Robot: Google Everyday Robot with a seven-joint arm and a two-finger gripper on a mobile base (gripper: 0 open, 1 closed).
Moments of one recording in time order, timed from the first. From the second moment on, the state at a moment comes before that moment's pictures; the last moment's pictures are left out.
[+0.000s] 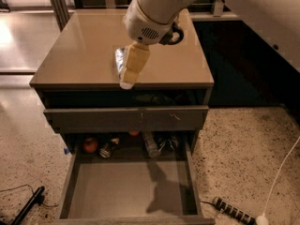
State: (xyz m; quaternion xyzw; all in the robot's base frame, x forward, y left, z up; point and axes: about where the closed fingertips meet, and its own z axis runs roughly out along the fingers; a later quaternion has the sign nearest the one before) arm 0.575 0.048 0.954 -0.71 0.64 0.06 0.29
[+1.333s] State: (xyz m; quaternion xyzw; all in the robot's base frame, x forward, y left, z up) arm 0.628 0.087 0.930 -0.73 0.63 0.05 0.26
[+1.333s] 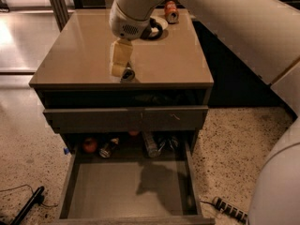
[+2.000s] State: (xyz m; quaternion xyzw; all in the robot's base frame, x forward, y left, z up) arm 0.634 0.092 0.885 -0.74 0.64 -0.03 0.20
